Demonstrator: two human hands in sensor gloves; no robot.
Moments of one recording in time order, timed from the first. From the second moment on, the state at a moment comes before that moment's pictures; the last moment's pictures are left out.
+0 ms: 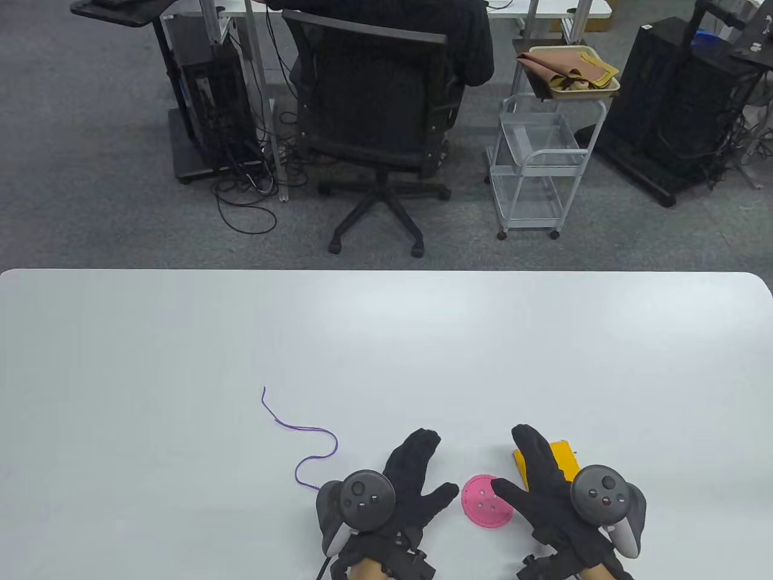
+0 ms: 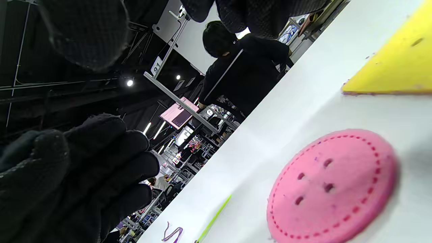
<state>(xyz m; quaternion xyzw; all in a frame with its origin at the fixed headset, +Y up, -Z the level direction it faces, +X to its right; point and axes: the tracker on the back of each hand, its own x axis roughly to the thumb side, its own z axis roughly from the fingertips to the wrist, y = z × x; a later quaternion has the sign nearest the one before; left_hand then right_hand) -0.043 -0.735 -0.272 0.04 -0.18 0.44 0.88 0.234 -0.739 -0.278 0.11 0.00 0.89 0.45</state>
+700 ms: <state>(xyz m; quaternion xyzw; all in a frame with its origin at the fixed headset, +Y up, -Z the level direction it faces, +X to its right) -0.042 -0.736 -0.272 0.05 -0.18 0.45 0.87 0.231 -0.740 -0.278 0.12 0.00 0.89 0.44</state>
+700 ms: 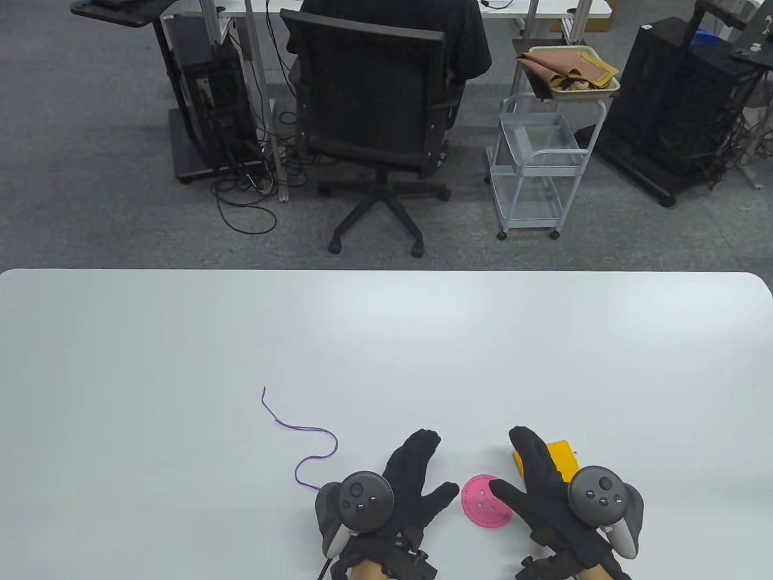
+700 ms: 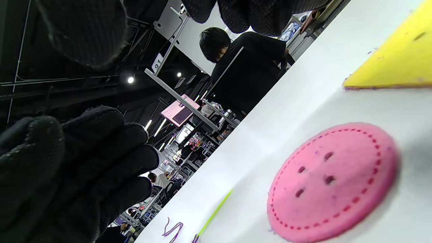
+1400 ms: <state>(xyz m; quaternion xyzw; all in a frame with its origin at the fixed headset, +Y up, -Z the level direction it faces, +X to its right) -0.044 -0.737 -0.271 0.05 -0.18 0.46 0.87 0.270 -0.724 -0.282 -0.02 -0.01 0.94 0.34</state>
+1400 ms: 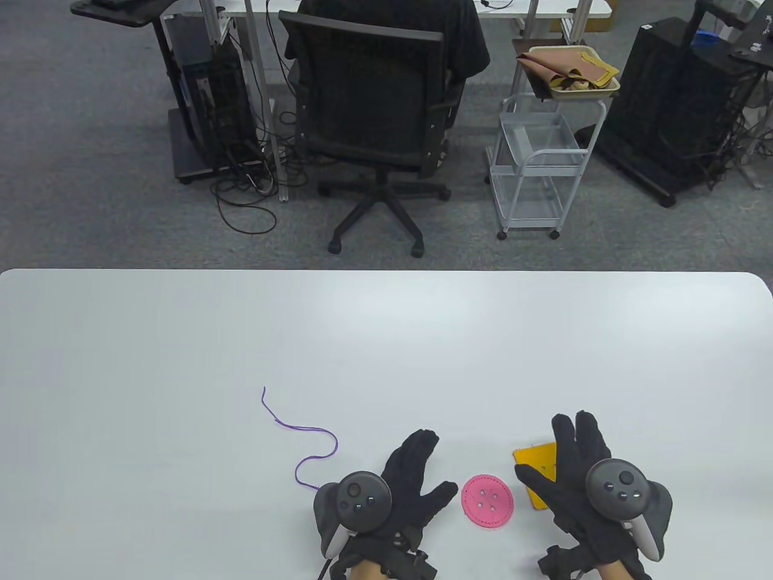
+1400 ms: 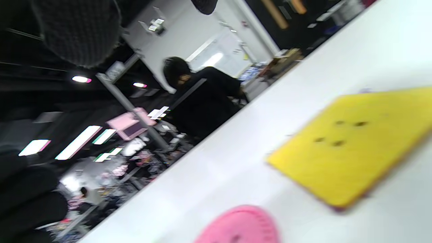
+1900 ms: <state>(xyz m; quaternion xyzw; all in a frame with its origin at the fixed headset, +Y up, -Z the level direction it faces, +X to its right) -0.043 -0.738 -0.272 0.03 -0.18 0.46 0.87 0.299 -0.780 -0.312 -0.17 0.19 0.94 0.24</state>
